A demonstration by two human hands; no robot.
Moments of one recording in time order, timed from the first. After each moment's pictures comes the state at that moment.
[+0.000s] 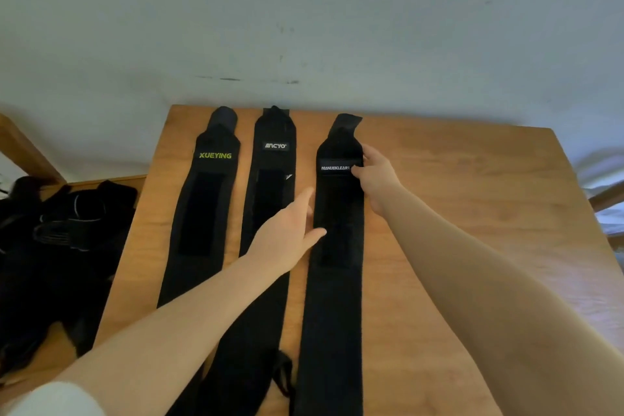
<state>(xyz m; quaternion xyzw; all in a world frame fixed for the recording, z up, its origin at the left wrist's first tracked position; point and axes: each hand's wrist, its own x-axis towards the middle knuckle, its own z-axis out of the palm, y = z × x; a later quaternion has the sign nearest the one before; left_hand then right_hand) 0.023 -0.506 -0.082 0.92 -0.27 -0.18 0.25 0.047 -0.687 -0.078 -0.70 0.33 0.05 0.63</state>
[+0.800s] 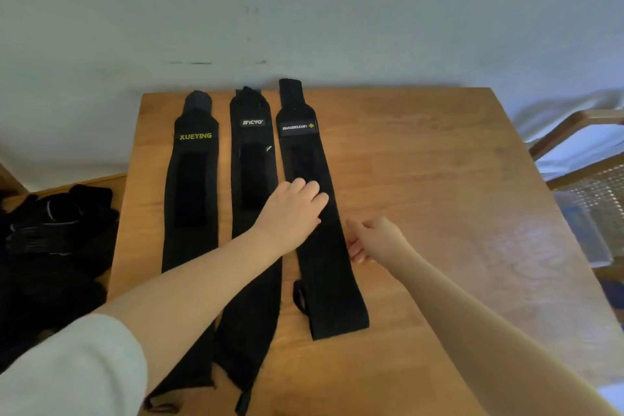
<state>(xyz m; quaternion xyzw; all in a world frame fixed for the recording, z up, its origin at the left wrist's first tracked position) -0.016 -0.504 -0.076 0.86 -0.52 -0.05 0.00 -0.113 -0.642 -0.069 -0.77 0.42 0.24 0.41</state>
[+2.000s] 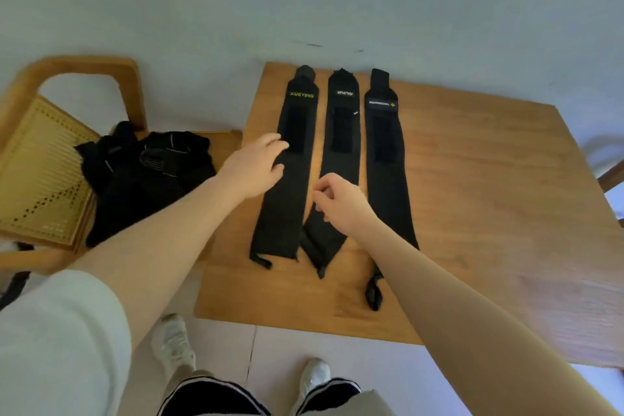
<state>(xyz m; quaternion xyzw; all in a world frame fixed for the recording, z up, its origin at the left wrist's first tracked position) -0.044 -0.292 -0.031 0.94 -0.28 -0.10 0.15 -0.141 -0.450 -0.028 -0.89 0.12 0.13 0.42</state>
